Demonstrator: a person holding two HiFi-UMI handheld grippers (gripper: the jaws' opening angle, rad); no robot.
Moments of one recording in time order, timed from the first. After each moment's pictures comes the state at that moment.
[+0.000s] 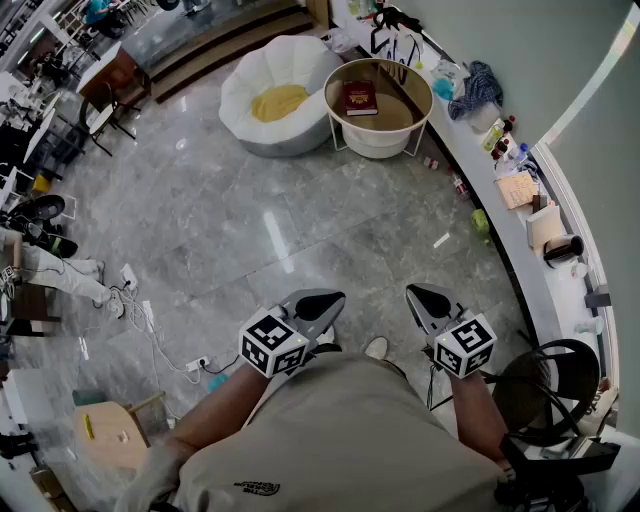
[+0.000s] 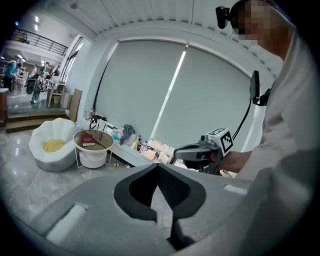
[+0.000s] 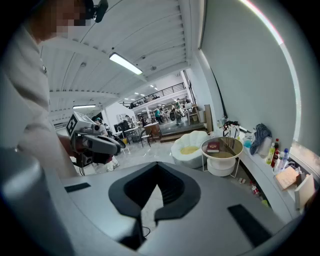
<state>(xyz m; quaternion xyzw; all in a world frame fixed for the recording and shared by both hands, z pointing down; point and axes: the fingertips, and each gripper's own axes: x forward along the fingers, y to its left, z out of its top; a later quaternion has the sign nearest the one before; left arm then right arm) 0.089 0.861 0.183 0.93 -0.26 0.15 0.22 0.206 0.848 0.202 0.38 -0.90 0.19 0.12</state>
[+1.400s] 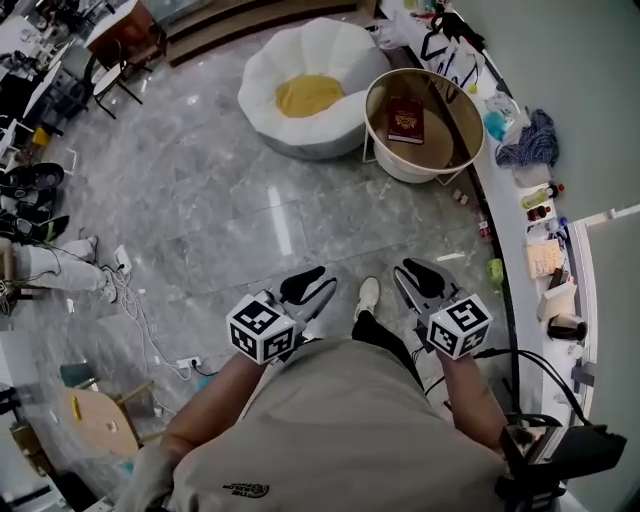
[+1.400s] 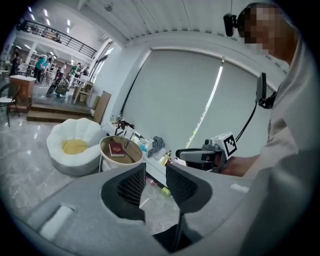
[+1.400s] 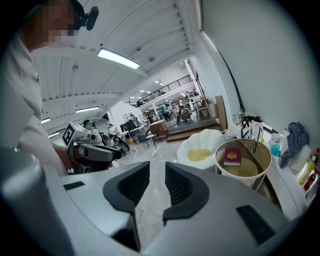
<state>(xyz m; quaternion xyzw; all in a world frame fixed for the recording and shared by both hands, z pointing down) -0.043 0.558 0.201 0.88 -0.36 0.11 0.27 0.080 0.523 0.215 0.32 -0.91 0.22 0.12</state>
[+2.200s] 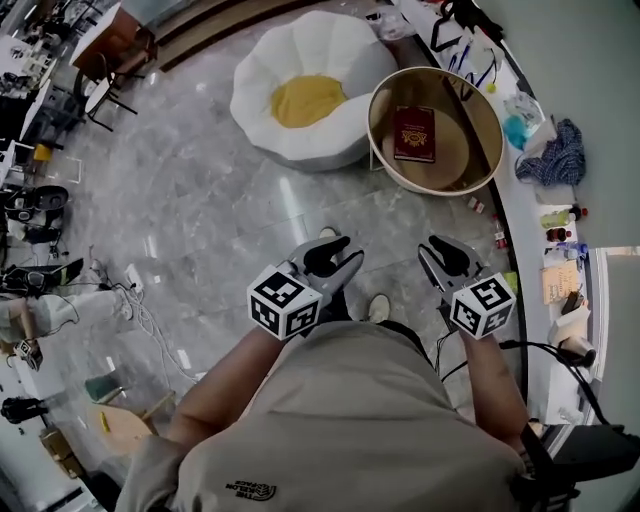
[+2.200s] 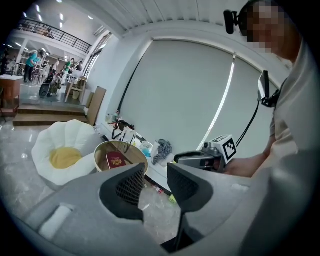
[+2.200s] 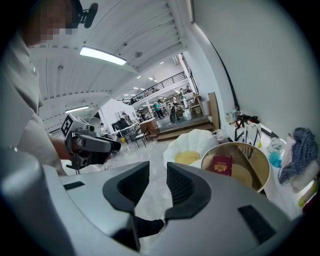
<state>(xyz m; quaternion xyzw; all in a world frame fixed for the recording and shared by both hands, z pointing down) -0.006 0.307 0.215 0.89 -0.34 0.13 0.27 0.117 0.286 0.251 0.34 -0.90 0.24 0.14</state>
